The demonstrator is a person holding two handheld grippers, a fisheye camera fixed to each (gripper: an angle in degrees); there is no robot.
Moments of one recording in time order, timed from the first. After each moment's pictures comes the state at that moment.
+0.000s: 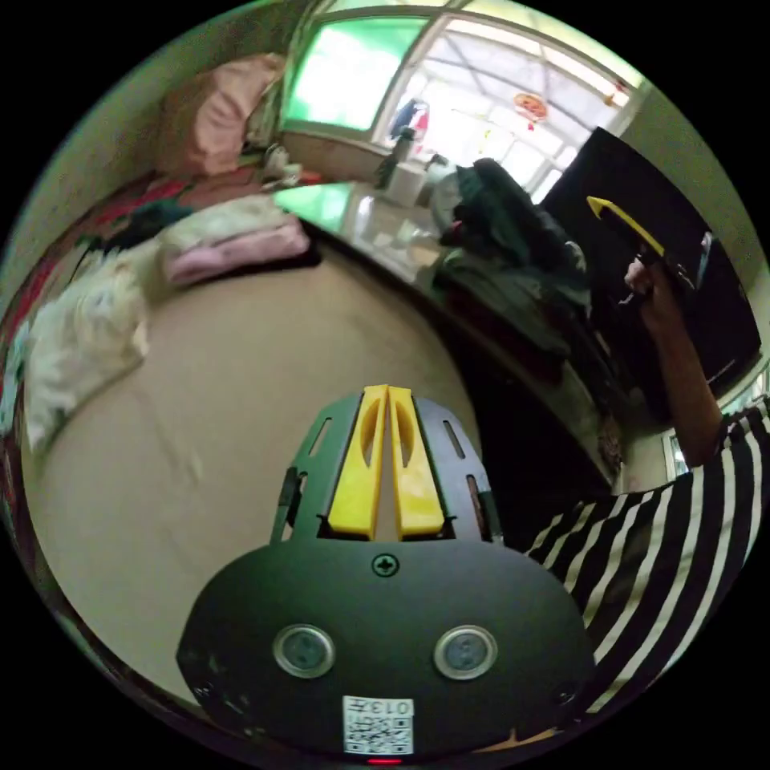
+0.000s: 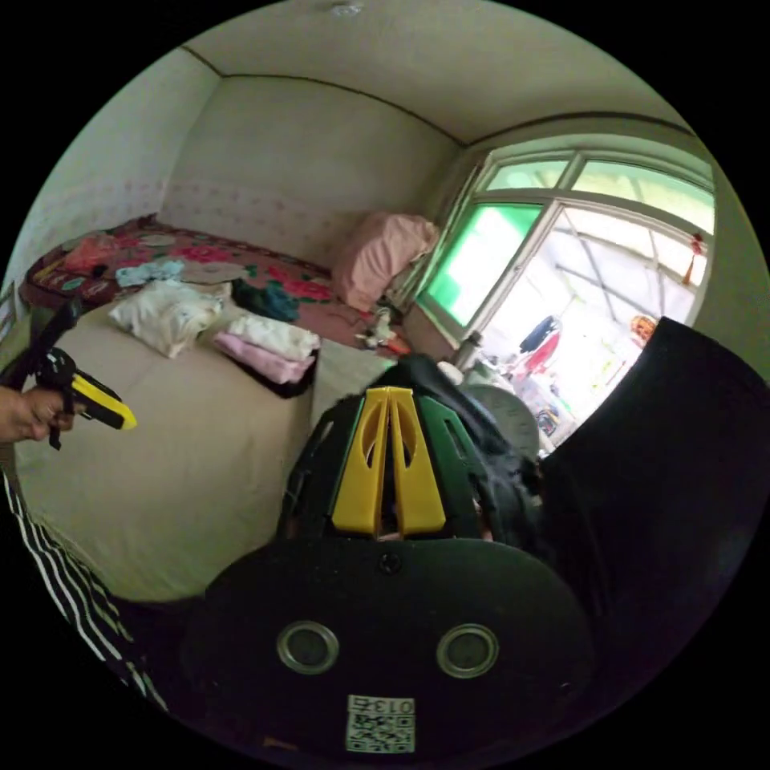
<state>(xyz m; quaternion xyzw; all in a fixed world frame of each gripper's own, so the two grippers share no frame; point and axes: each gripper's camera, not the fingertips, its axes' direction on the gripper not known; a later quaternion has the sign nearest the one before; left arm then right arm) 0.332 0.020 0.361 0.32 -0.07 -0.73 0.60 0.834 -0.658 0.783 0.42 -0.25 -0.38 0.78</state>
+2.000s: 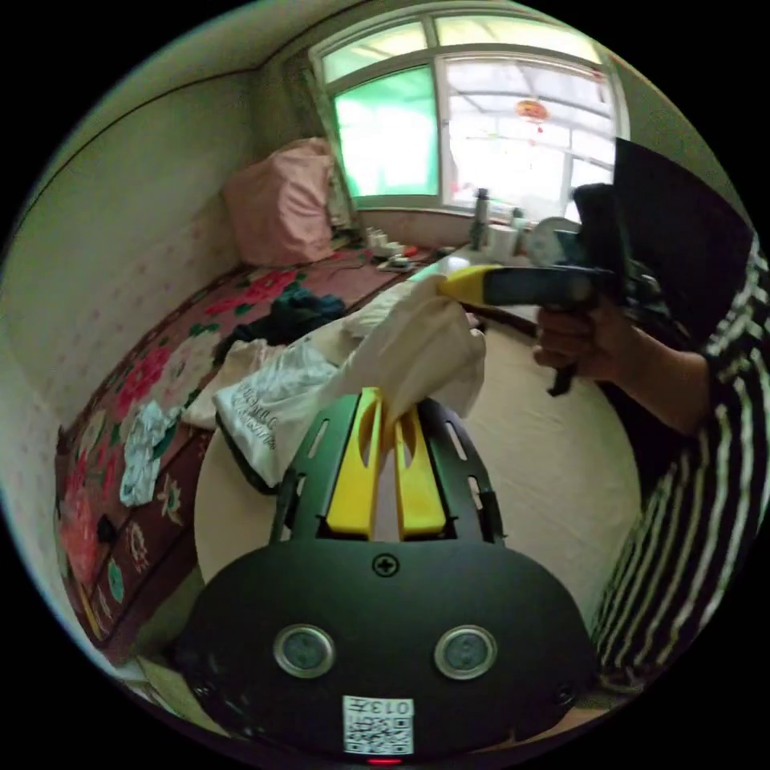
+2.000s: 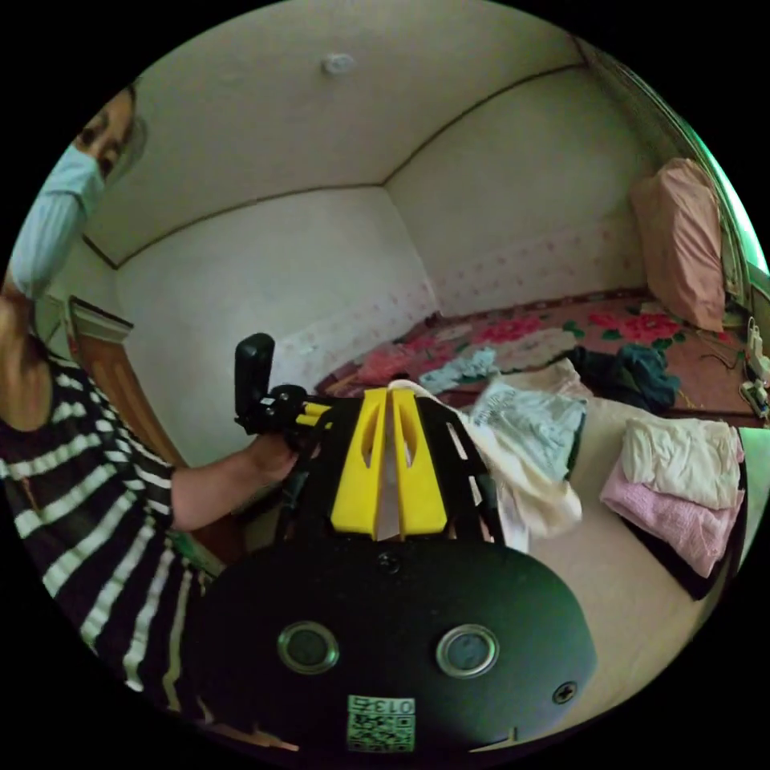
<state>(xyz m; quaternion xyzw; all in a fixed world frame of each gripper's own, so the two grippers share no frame) 0.450 0.246 0.408 0.22 -0.28 -0.71 0.61 0.249 -0.595 0.730 0.16 -0.75 -0.49 0.42</state>
